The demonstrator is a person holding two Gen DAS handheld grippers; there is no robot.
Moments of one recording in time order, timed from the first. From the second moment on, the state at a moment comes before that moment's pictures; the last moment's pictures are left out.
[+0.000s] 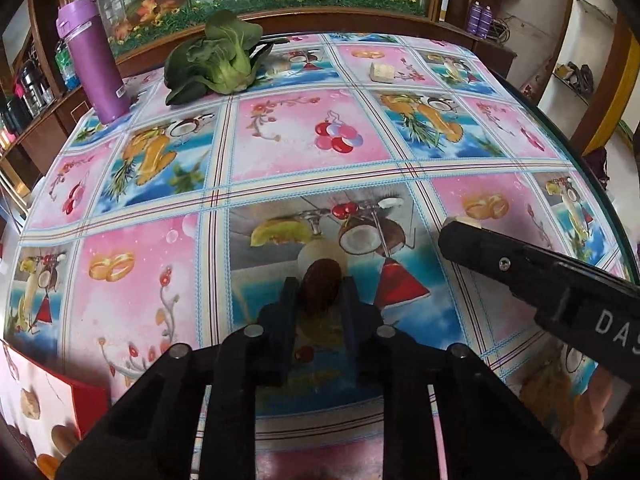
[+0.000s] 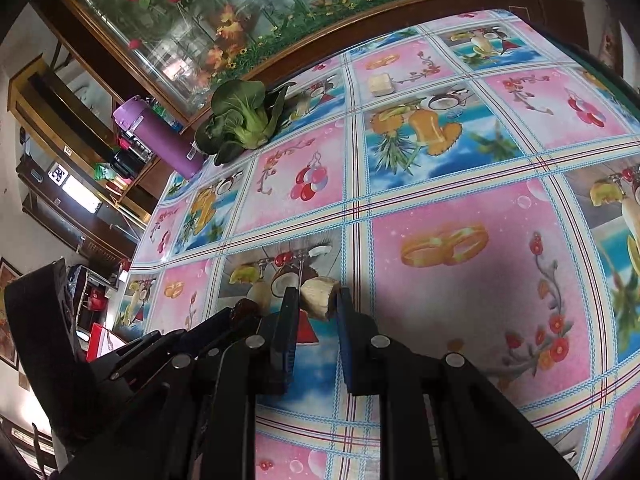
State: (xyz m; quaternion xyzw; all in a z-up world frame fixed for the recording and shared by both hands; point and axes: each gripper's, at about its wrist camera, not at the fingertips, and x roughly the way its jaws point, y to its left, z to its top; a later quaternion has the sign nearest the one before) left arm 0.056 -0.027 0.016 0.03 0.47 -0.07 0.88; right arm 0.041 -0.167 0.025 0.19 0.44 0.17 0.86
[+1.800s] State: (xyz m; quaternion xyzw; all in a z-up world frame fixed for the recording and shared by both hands) left arm -0.197 0.177 0.074 -0.05 0.30 0.18 0.93; right arm -0.137 0.047 0.045 0.05 0.36 0.41 0.84
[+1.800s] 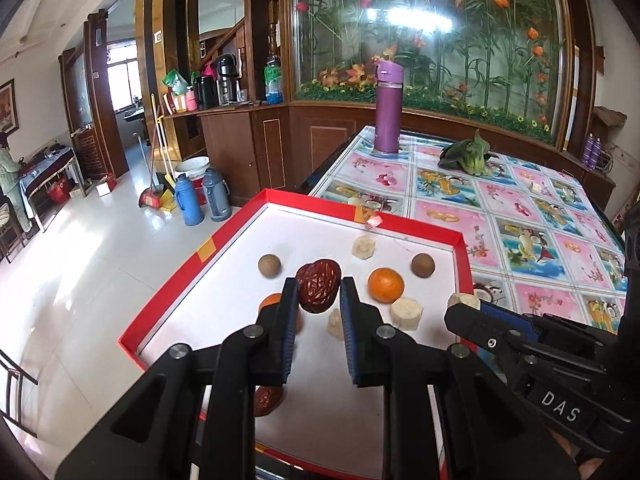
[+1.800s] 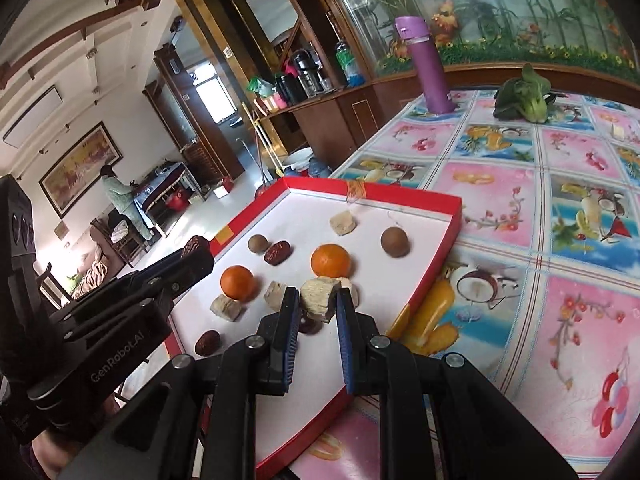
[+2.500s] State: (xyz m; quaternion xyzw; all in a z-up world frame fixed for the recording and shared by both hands) left arm -0.199 0.189 0.040 -0.06 0.35 0.19 0.92; right arm -0.148 0.070 0.032 0.01 0.37 0.41 0.84
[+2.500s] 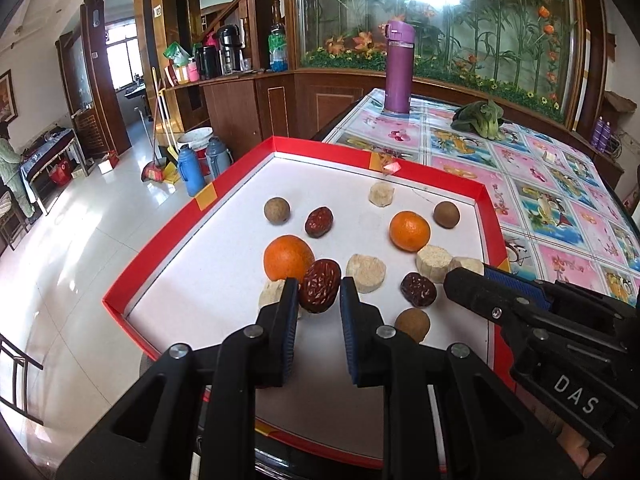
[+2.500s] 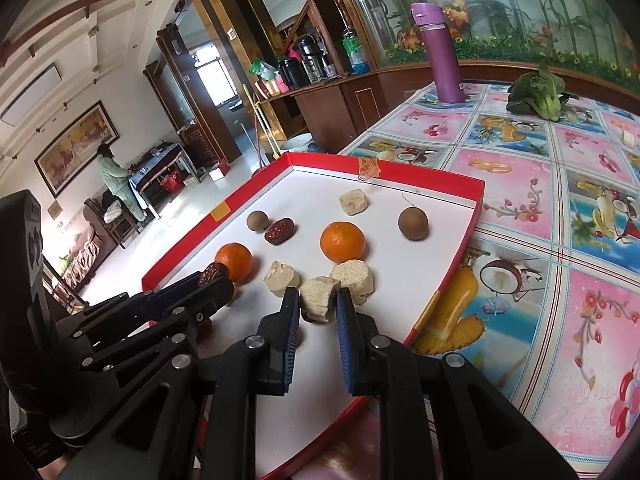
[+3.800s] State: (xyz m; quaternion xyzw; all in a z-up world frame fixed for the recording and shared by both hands) left arm -0.214 0.182 0.068 -0.04 0.31 0.24 0.92; right arm -0.148 0.042 0.049 0.04 0.35 0.39 0.85
